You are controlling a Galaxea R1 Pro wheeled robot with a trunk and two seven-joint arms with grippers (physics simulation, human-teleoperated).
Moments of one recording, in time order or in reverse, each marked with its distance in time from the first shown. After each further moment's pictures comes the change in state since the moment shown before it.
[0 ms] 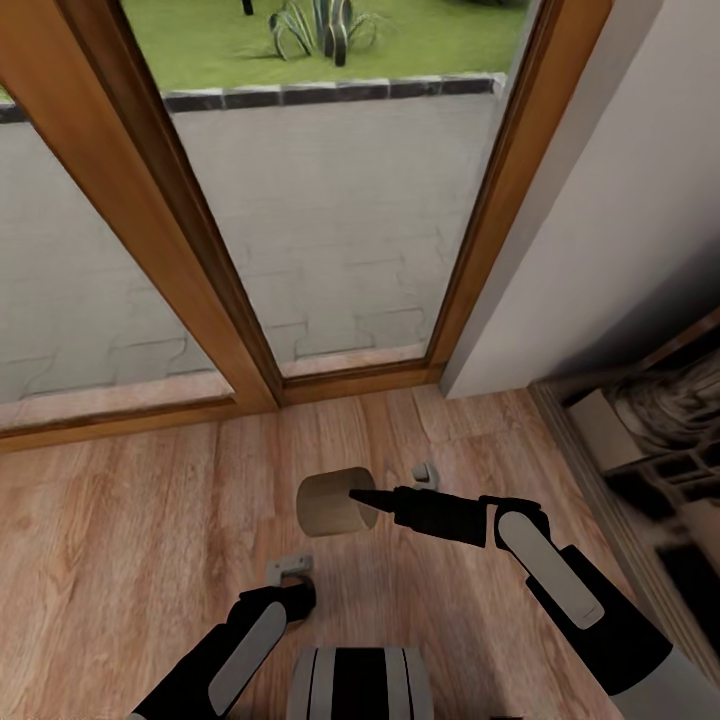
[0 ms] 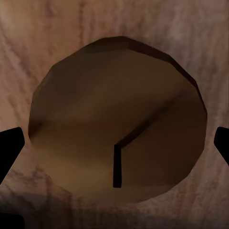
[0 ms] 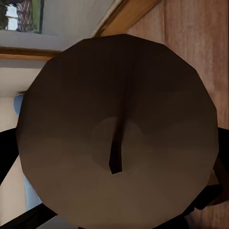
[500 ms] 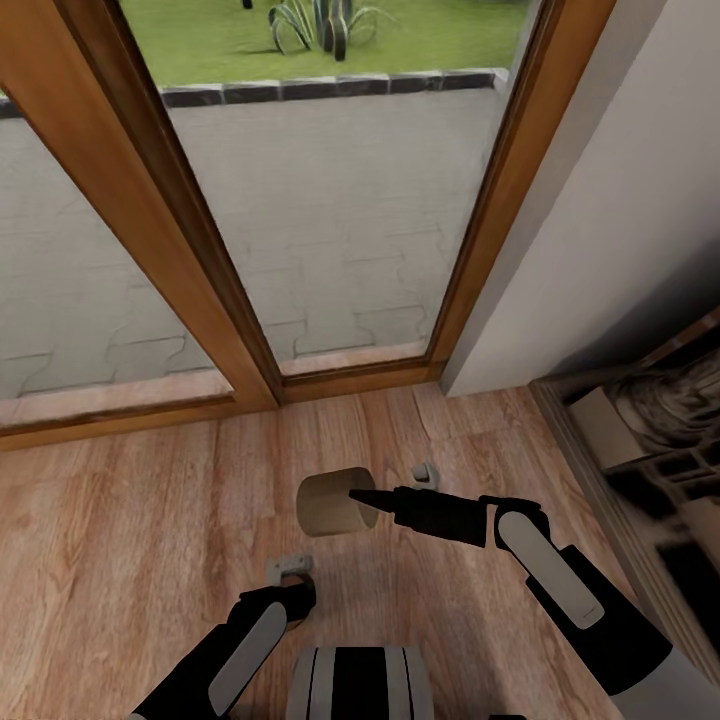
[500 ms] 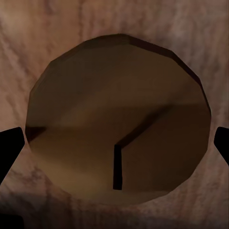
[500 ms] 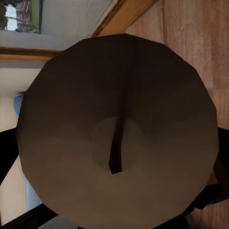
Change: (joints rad) left arm 0.000 0.000 -0.003 0.000 -0.002 -0.007 0.000; right arm 0.000 0.000 0.000 0.001 -0.002 0.000 -0.001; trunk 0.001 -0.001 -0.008
